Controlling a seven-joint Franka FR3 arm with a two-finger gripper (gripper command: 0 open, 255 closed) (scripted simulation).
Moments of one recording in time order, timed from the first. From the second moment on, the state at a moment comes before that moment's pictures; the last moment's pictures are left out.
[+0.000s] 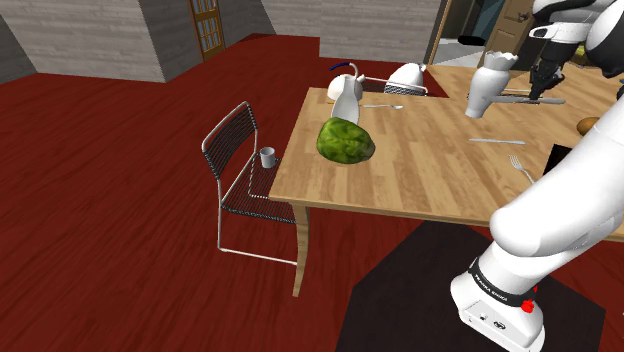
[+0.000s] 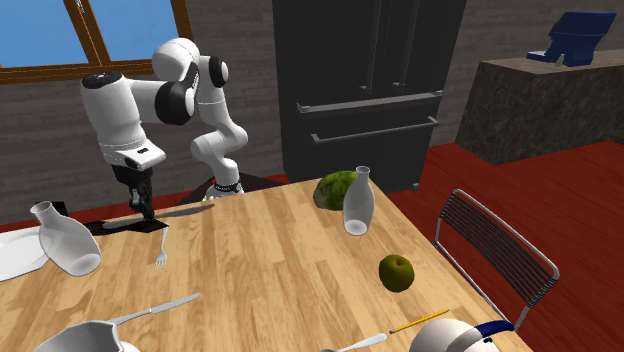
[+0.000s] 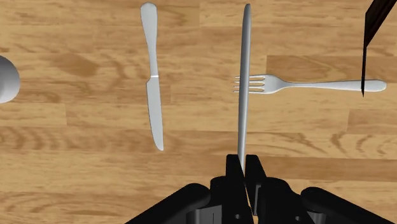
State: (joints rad) arm -0.43 -0.03 -0.74 -1.75 -0.07 1.74 -1.90
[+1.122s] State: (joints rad) arm -0.44 -0.02 -0.74 -1.96 -0.07 1.97 -1.89
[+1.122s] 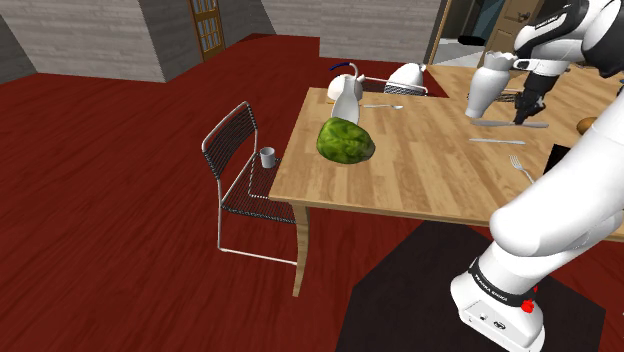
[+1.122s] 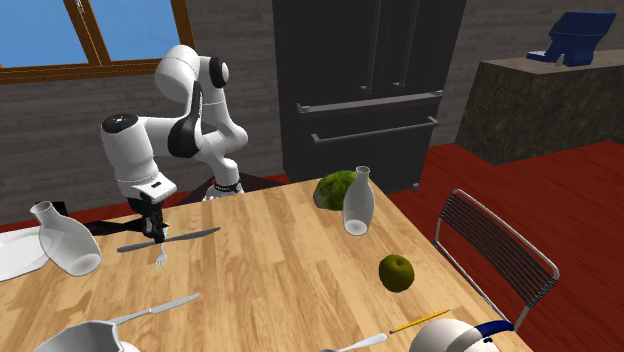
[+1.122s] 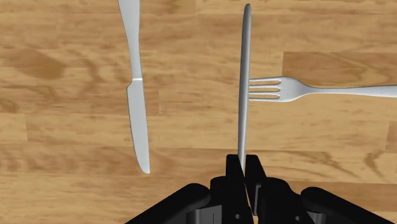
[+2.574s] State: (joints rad) arm -0.46 0.12 -0.74 -2.13 0.04 2.23 -1.96
